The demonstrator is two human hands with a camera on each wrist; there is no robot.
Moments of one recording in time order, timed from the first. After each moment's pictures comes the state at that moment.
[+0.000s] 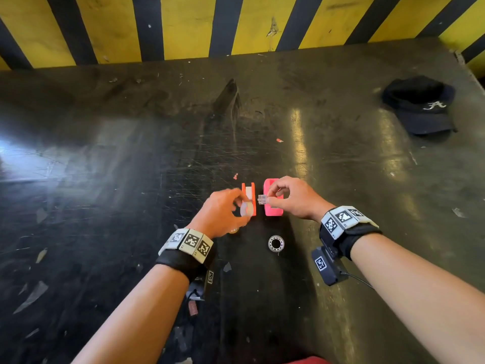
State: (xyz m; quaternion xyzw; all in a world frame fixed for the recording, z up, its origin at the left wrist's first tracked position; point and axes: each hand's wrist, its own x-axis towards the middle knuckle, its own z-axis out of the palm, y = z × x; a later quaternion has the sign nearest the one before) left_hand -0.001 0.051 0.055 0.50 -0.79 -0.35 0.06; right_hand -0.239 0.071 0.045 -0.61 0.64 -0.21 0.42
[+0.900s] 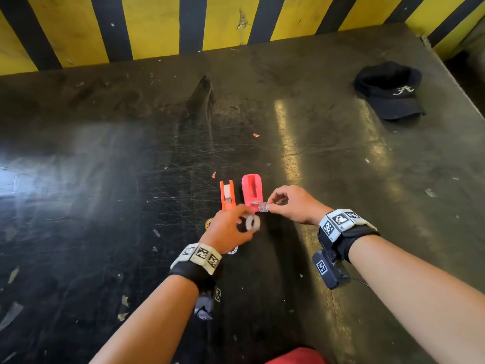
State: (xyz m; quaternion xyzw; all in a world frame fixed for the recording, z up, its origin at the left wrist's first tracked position) left_hand -0.047 0.089 0.008 0.45 -0.80 -0.39 0.05; right_hand -0.281 0.106 0.026 -0.56 0.67 -0.17 0.45
